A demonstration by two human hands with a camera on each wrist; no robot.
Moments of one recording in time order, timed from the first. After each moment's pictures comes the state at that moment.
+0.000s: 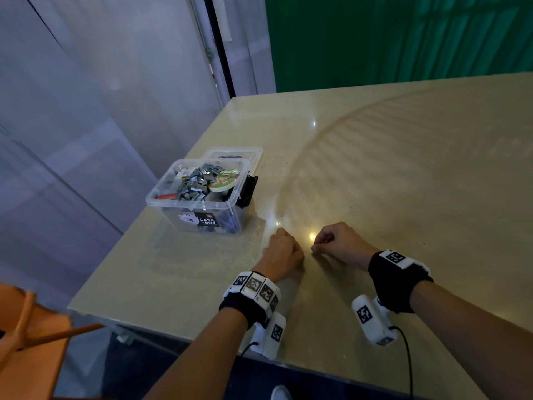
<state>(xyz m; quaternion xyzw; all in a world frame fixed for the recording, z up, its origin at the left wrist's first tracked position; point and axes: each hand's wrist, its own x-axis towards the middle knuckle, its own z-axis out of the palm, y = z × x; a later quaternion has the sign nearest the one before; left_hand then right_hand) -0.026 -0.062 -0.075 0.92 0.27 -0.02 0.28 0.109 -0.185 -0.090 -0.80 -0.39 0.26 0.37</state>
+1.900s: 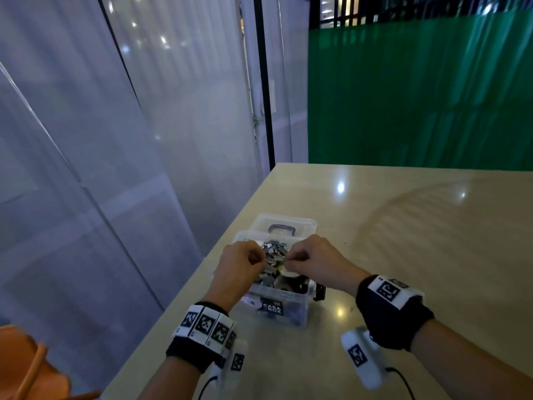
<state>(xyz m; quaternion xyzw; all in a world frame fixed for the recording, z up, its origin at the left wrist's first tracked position) -0.118 0.152 0.055 0.88 0.28 0.28 0.26 0.043 0.019 0.070 -0.72 -0.57 0.17 0.35</state>
